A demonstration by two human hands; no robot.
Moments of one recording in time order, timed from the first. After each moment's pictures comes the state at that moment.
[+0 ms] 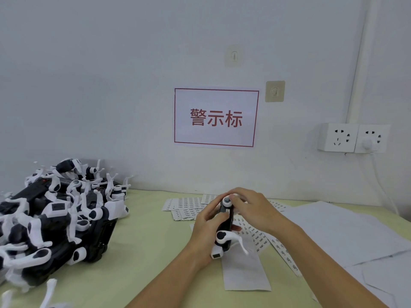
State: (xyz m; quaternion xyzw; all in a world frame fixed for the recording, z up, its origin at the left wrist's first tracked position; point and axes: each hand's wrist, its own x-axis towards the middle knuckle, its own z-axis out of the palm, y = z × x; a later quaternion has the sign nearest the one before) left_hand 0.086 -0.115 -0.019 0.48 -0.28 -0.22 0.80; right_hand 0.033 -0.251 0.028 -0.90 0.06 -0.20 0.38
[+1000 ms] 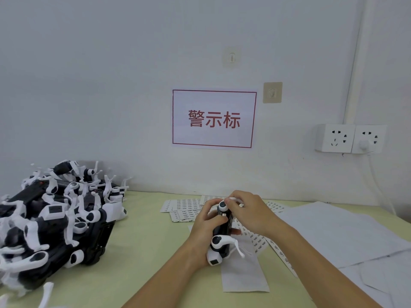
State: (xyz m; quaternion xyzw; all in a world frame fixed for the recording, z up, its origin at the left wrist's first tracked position) left_hand 0.100 -0.117 -0.028 0.43 -0.27 -0.28 0.82; right_hand 0.035 -0.247 0.023 -0.91 0.07 -0.23 0.35
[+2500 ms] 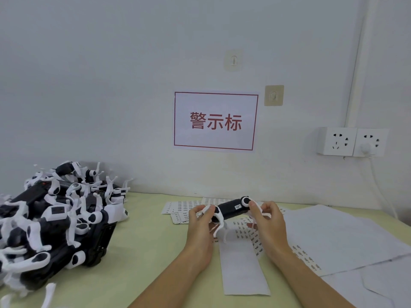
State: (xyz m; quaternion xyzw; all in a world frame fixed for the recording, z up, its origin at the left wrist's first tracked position) left_hand 0.108 -0.123 -0.032 0.47 -0.10 -0.18 0.86; right_hand 0.032 -0.262 -0.030 -0.67 0.17 -0.44 0.58
